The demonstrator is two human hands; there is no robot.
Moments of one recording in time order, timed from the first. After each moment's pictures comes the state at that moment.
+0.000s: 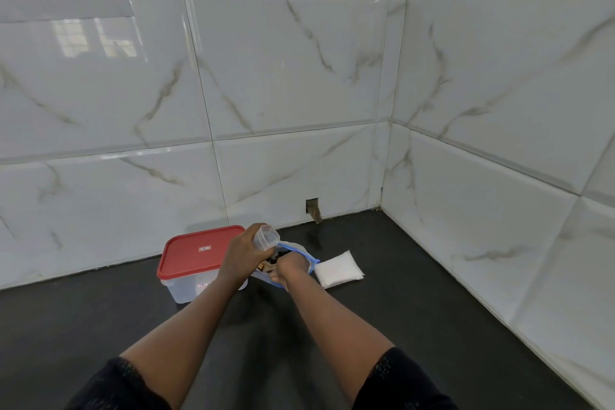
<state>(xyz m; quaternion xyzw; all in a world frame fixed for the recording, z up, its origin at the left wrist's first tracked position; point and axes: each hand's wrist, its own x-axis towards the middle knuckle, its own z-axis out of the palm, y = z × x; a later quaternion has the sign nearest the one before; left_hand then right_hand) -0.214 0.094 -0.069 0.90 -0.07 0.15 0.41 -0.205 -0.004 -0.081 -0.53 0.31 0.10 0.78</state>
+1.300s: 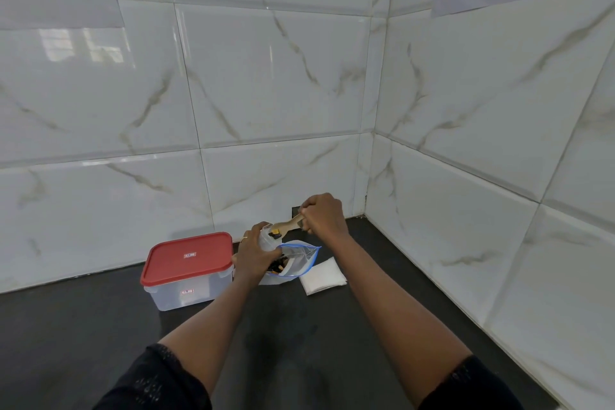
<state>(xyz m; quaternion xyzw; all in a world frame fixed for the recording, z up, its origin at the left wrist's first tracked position) -0.211 0.044 -0.069 0.88 0.00 0.14 0.45 -0.225 -0.101 0.029 -0.86 0.02 -0.09 0.50</state>
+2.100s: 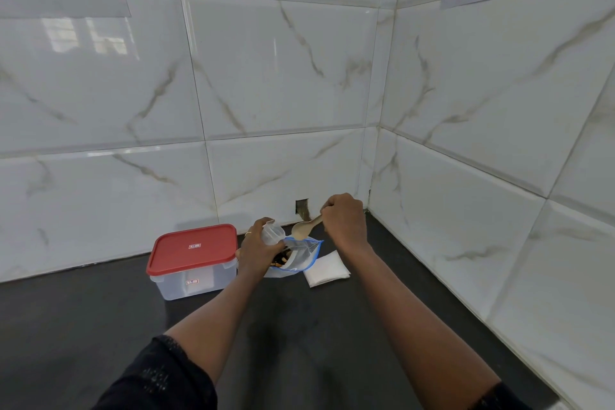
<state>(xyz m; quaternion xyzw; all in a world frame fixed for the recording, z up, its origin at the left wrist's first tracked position) -0.215 0.046 -0.075 0.86 0.00 0.16 0.49 -0.236 -0.116 0.010 -0.90 0.06 -0.19 0.38</state>
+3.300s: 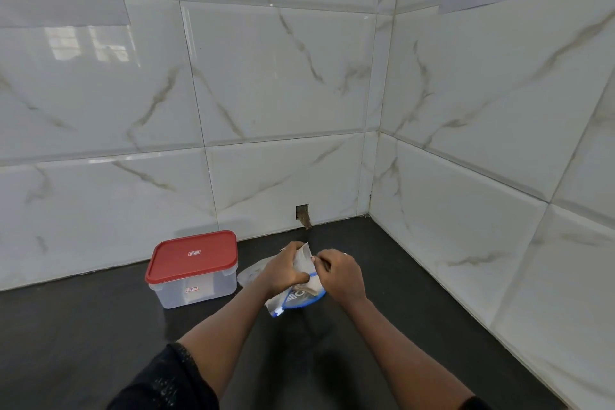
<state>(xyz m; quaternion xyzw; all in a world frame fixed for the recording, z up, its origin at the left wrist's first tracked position) -0.218 0.023 -0.084 0.91 -0.17 -0.07 0.38 -0.255 -0.127 -0.087 -0.92 -0.08 -0.23 0.30</state>
